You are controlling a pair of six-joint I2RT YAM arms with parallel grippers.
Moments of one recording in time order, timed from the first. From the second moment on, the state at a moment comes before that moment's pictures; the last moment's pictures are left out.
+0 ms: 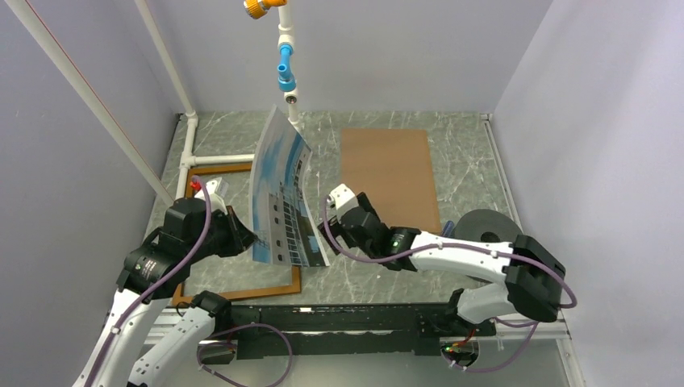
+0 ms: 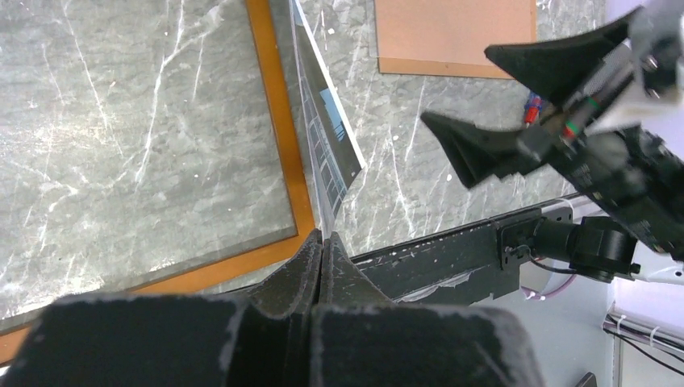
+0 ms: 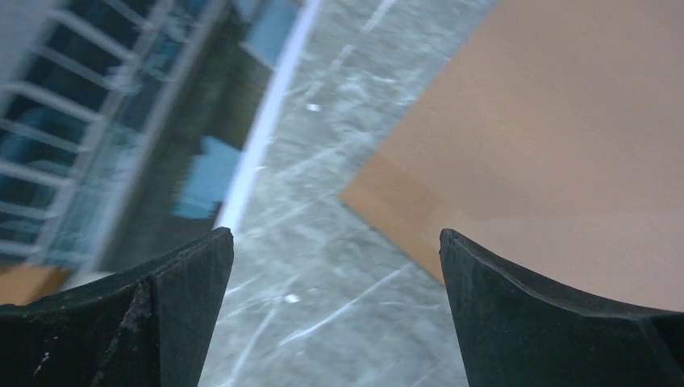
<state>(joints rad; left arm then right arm) -0.40 0.61 0.97 -1.01 0.14 -0.58 1.06 1.37 0.78 -0.02 0.44 0.12</state>
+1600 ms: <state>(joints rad) -0.39 0.49 1.15 -0.94 0.15 -0.64 1.62 1.43 1.18 -0.09 0.86 -0.19</state>
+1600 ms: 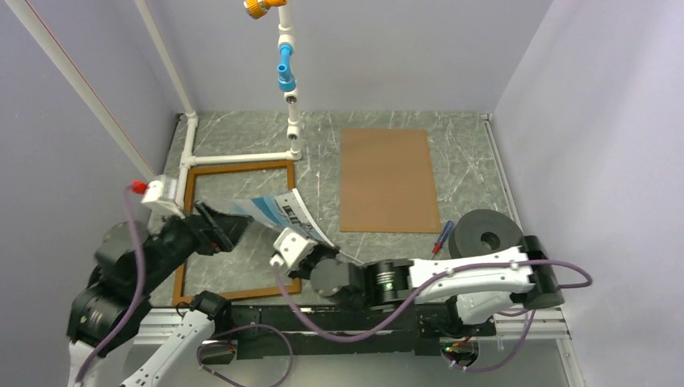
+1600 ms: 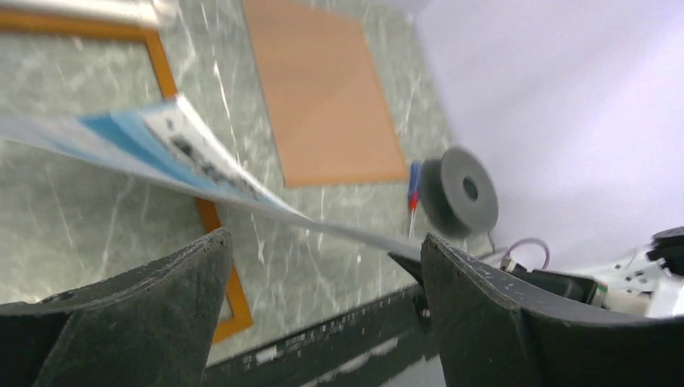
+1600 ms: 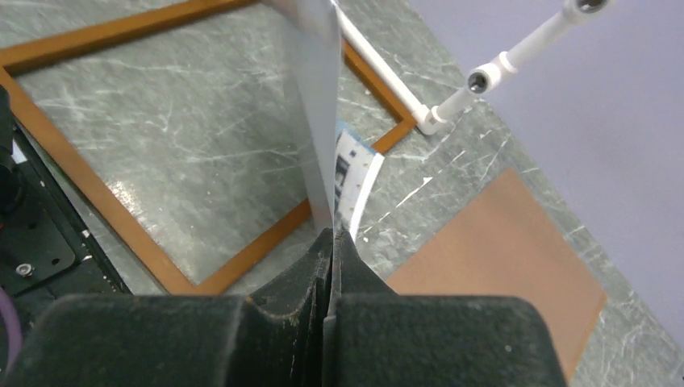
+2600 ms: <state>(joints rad) -0.39 0.47 1.13 -0.86 0.07 -0.54 0.99 1.14 1.26 -0.09 0.82 -0.72</state>
